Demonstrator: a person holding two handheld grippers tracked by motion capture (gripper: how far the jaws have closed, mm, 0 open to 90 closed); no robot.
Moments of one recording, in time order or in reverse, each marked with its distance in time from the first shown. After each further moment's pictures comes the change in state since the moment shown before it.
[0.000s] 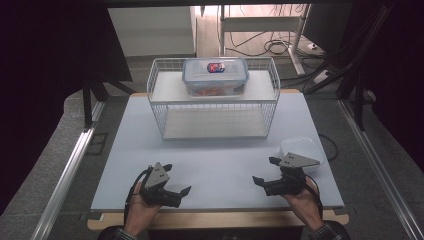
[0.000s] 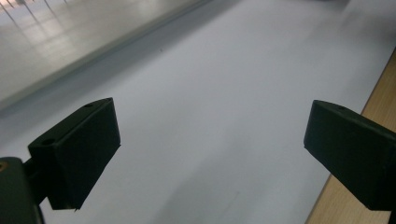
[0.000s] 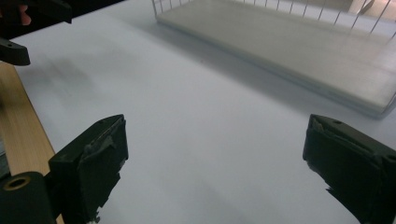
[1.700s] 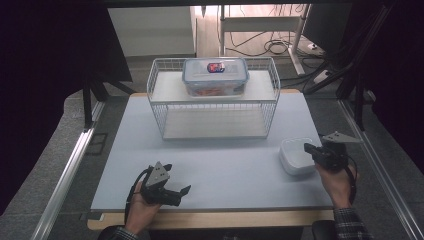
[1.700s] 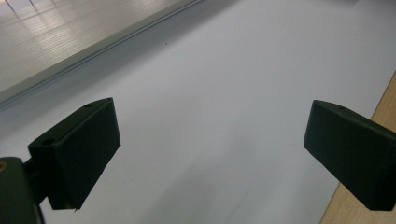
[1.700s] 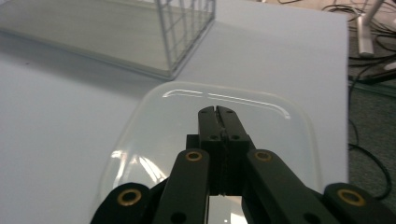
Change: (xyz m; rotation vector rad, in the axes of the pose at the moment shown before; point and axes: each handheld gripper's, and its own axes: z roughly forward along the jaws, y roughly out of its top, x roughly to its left) left arm 0.005 -0.003 0.004 0.005 0.011 -0.015; right arm -0.108 0.002 -0.058 0.072 -0.382 0.179
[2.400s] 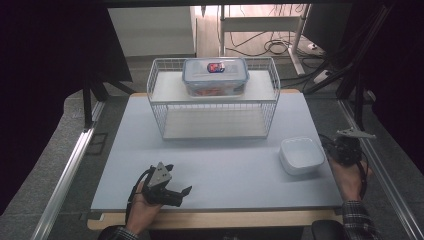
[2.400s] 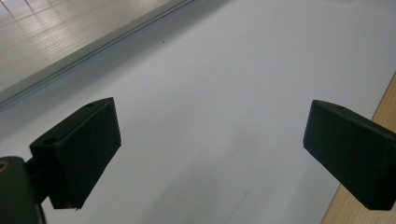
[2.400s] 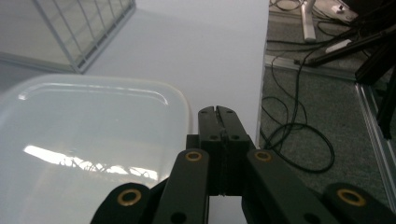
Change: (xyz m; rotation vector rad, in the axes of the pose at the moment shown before) left arm -0.002 0.001 0.003 0.012 0.002 0.017; right arm -0.054 -0.008 0.009 0.033 -0.163 0.045
